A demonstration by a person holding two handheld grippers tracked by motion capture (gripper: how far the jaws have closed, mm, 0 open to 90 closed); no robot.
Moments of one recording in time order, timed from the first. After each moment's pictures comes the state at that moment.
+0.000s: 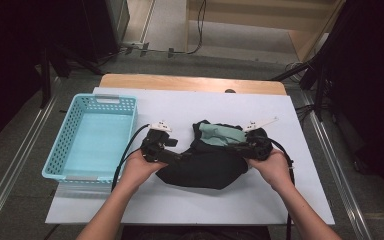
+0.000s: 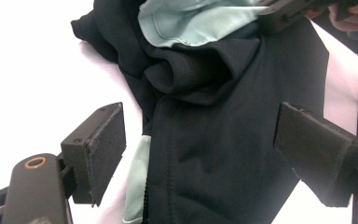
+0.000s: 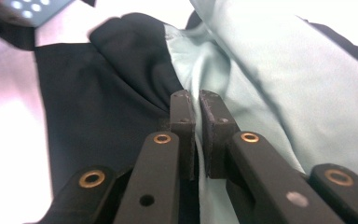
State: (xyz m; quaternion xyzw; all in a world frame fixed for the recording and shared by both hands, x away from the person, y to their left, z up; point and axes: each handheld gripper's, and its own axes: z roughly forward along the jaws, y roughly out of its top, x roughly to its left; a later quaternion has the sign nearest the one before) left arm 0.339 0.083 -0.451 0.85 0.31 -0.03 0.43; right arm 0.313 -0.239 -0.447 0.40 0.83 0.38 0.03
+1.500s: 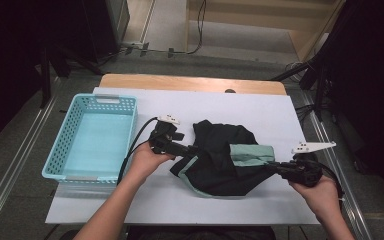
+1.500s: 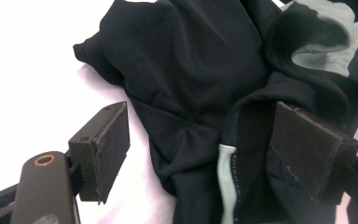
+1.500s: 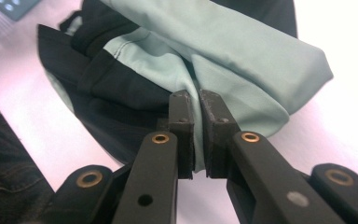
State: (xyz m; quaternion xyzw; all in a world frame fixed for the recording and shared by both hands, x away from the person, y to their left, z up) left arm 0.360 0.060 -0.449 0.85 0.31 -0.03 0.42; right arm 0.232 -0.334 -0.439 0.46 0.80 0.38 0.05
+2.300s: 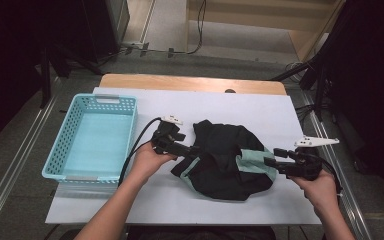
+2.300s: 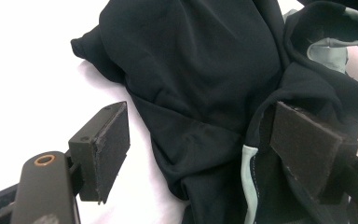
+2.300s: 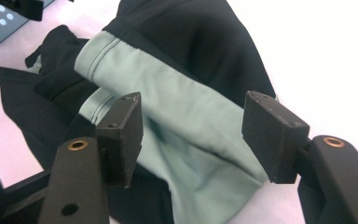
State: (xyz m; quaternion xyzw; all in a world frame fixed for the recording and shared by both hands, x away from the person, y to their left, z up) left arm 0.358 0.056 -0.452 0.86 0.31 -0.03 0.41; right arm 0.251 -0.341 -0.445 0.48 0.77 0.40 0.10
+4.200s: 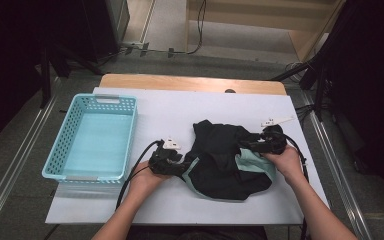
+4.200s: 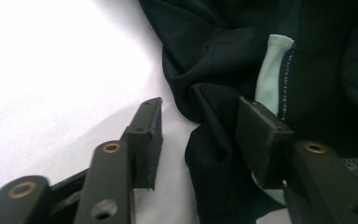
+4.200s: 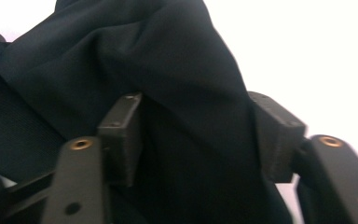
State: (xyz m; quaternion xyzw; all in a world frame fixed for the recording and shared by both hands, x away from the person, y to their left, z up) left arm 0.316 0.063 -0.503 0.87 0.34 0.05 0.36; right arm 0.352 -0.307 -0.497 0.45 0.81 0.38 0.06
